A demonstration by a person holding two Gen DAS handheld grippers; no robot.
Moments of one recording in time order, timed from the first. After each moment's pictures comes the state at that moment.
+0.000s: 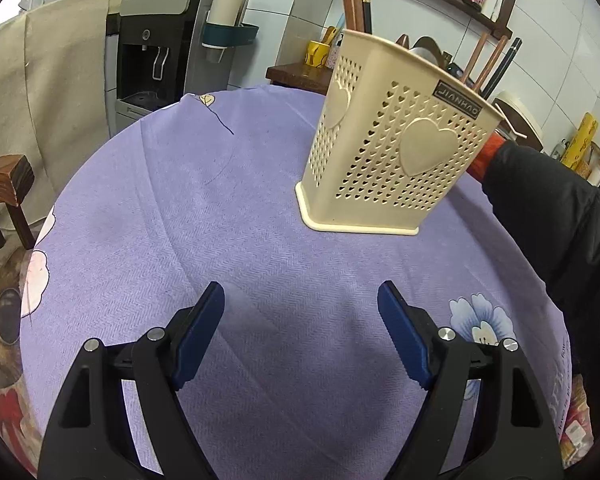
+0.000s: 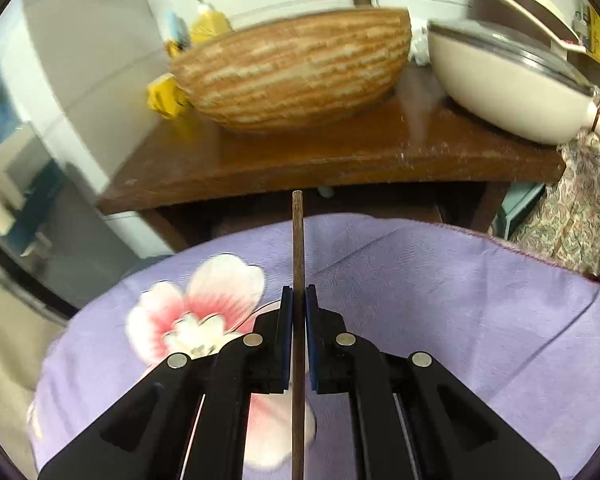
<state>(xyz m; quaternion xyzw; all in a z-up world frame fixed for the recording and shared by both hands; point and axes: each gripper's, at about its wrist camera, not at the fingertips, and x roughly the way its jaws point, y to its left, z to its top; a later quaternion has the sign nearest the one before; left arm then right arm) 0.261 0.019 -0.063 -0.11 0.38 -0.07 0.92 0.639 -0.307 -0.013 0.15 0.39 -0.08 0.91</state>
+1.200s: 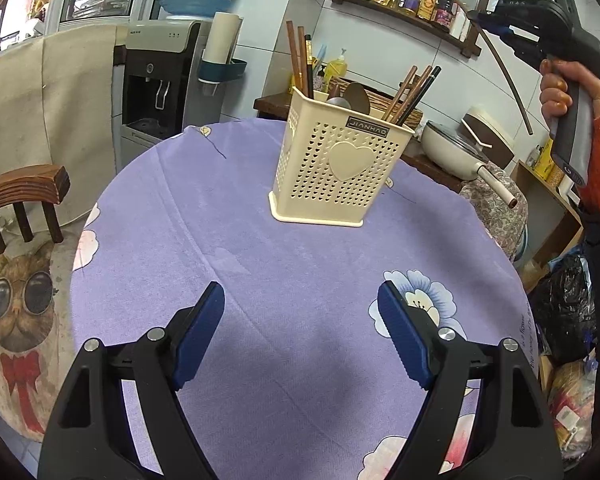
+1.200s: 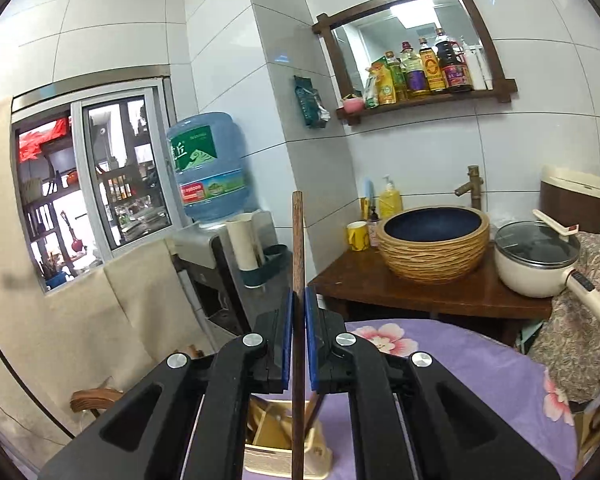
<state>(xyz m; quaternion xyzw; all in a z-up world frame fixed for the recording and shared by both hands) 0.160 0.009 -0.016 -0.11 0.33 -0.08 0.93 0.322 -0.247 0.210 0.10 0.15 0.16 0.97</state>
